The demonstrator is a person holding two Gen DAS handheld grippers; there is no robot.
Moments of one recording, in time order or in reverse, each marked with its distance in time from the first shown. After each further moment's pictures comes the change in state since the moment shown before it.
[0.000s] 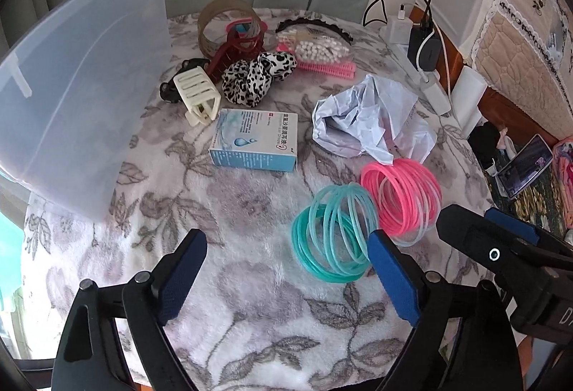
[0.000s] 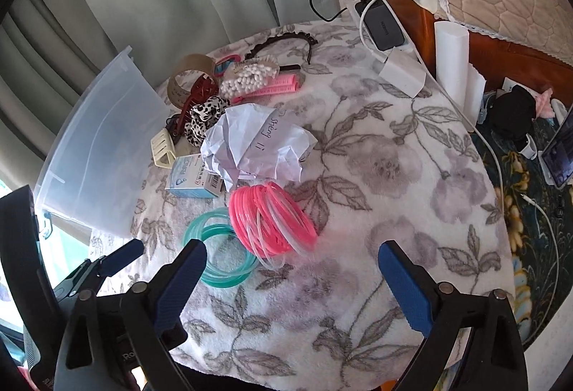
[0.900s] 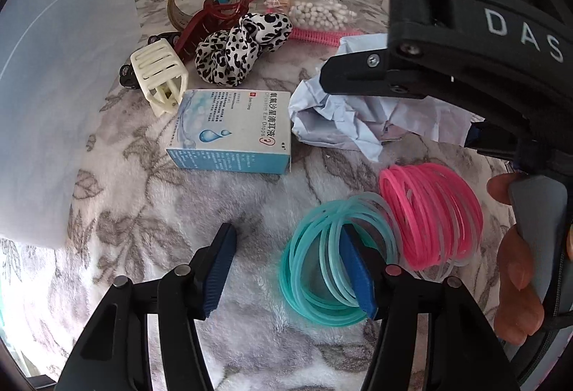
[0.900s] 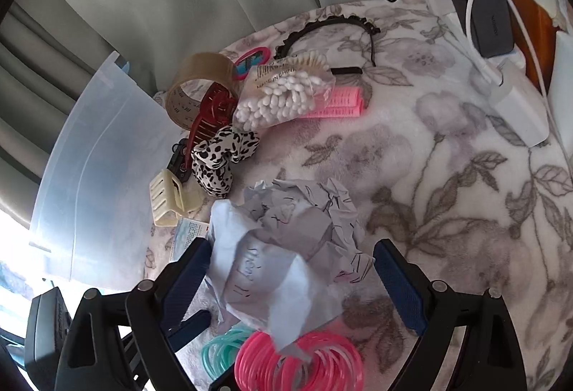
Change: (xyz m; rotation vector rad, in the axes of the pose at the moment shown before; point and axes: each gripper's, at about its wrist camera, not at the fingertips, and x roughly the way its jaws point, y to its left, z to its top) left arm 0.045 -0.003 0.000 0.041 0.056 -0.019; right arm 0.102 0.017 0.065 0.011 0.091 0.196
